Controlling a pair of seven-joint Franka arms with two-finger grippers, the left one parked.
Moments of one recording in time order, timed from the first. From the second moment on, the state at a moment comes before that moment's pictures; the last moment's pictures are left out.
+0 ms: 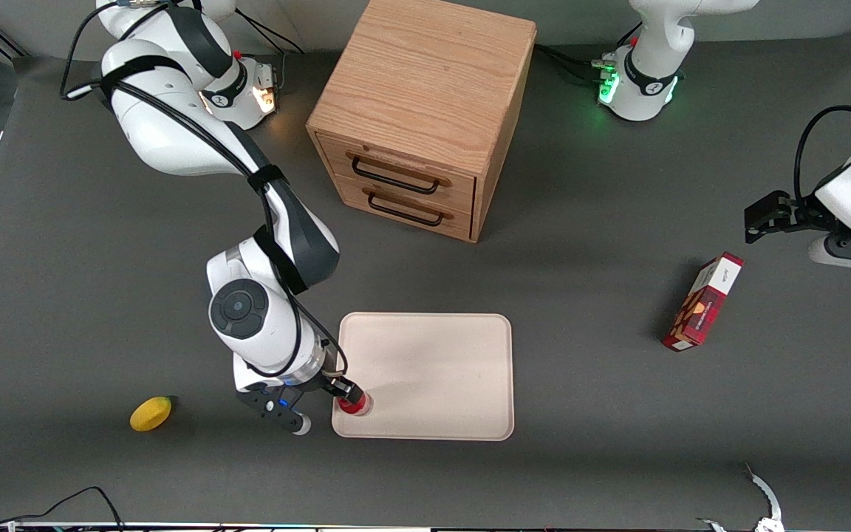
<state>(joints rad) 0.30 0.92 0.24 -0.89 -0.20 1.96 0.99</state>
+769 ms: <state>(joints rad) 0.07 0.11 0.24 -1.44 -0.10 1.55 0.52</state>
